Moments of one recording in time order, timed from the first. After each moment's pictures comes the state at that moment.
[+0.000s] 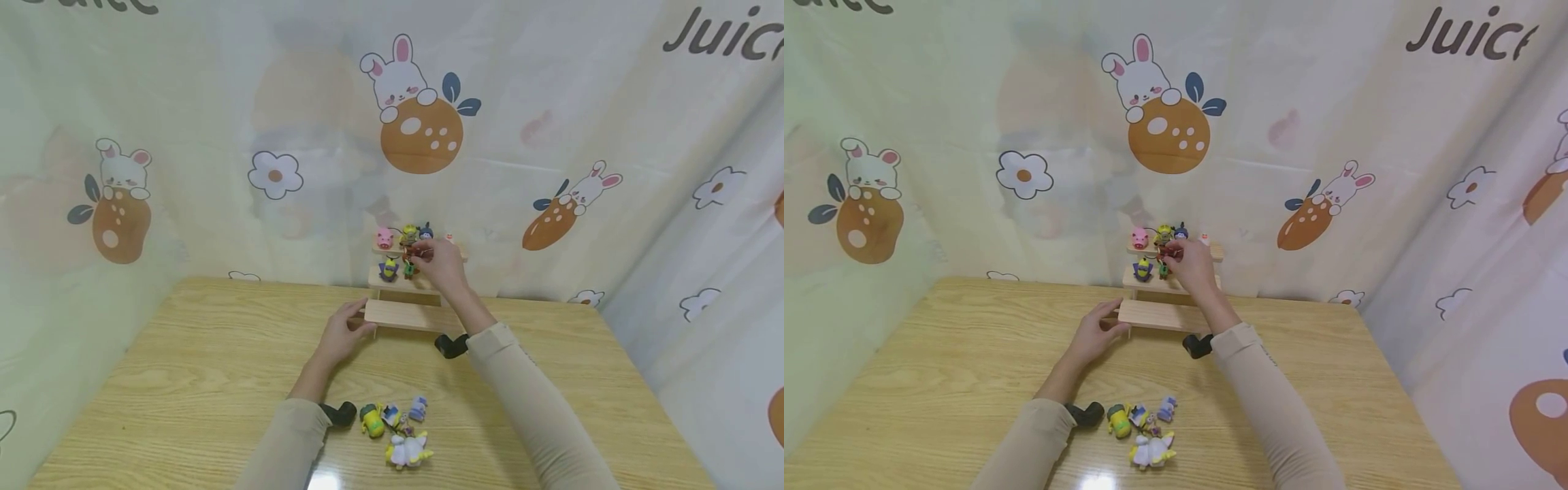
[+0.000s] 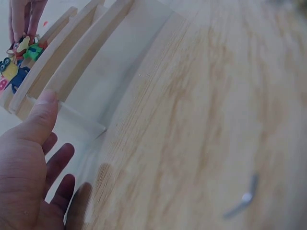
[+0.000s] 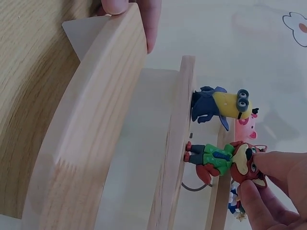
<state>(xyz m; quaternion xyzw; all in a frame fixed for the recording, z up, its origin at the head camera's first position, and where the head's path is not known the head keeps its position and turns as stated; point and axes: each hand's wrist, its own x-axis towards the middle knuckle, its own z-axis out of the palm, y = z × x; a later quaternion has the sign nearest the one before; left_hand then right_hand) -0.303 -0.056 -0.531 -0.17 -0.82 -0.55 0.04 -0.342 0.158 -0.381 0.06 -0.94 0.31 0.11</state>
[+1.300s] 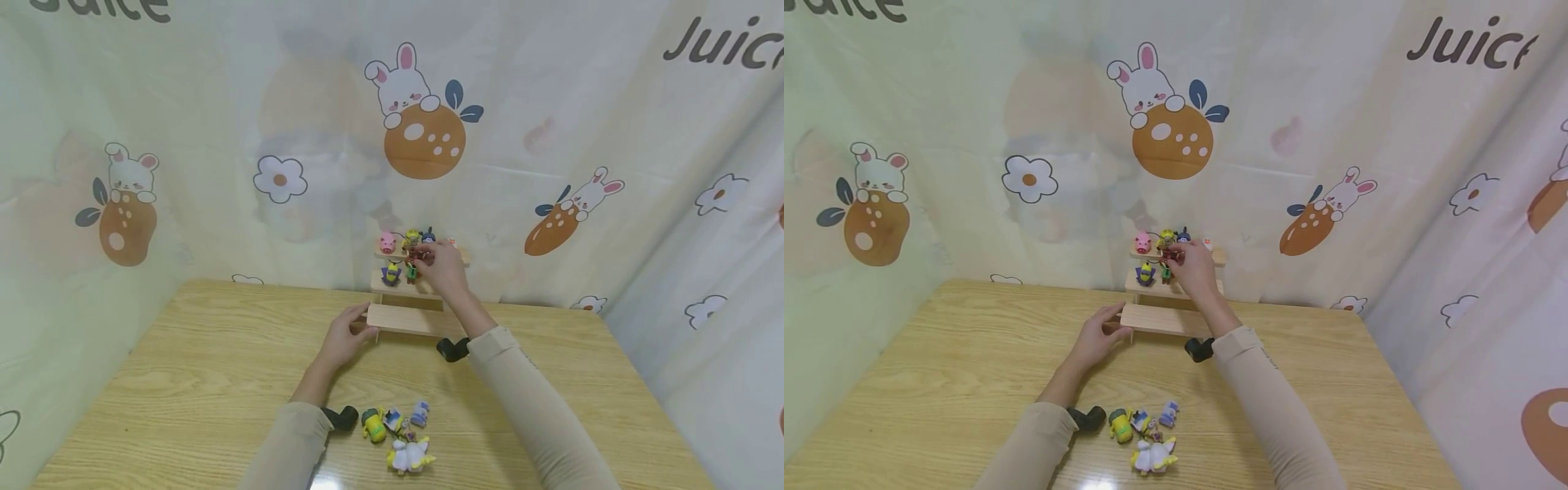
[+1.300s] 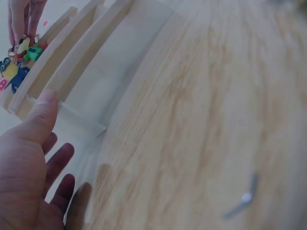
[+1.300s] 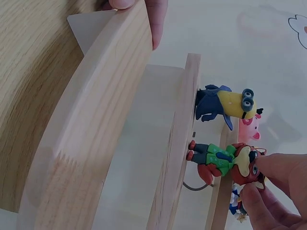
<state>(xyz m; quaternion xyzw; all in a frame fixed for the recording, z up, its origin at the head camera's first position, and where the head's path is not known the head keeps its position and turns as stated) -0.304 -0.054 -0.532 -0.17 -0.81 -0.55 0.04 -0.339 0.155 -0.378 0.05 -0.95 0.29 0.13</state>
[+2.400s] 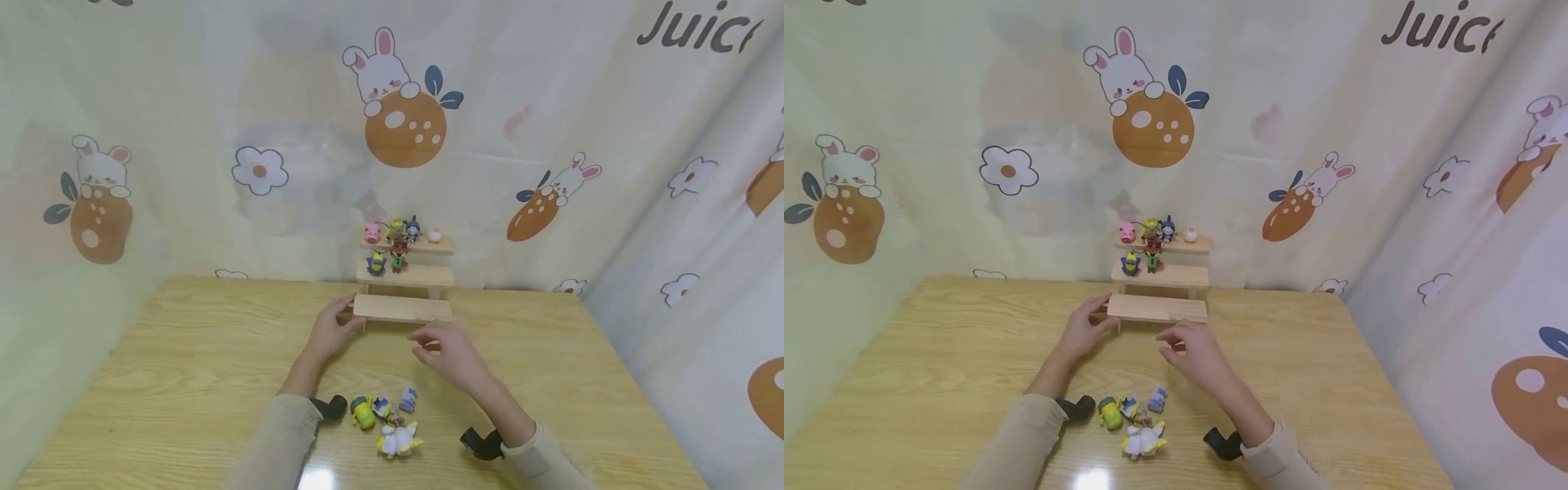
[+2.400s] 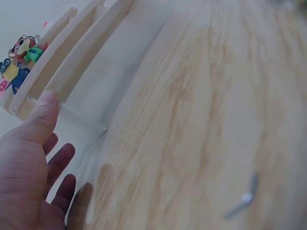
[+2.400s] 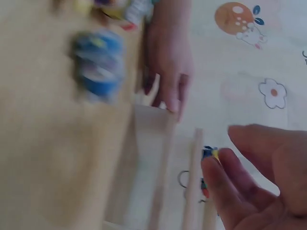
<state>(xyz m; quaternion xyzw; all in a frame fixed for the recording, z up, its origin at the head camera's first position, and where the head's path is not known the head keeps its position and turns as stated) -0.305 -0.055 -0.533 -0.16 -0.83 -0.54 0.03 -0.191 0.184 -0.433 0.18 -0.92 0.35 0.06</state>
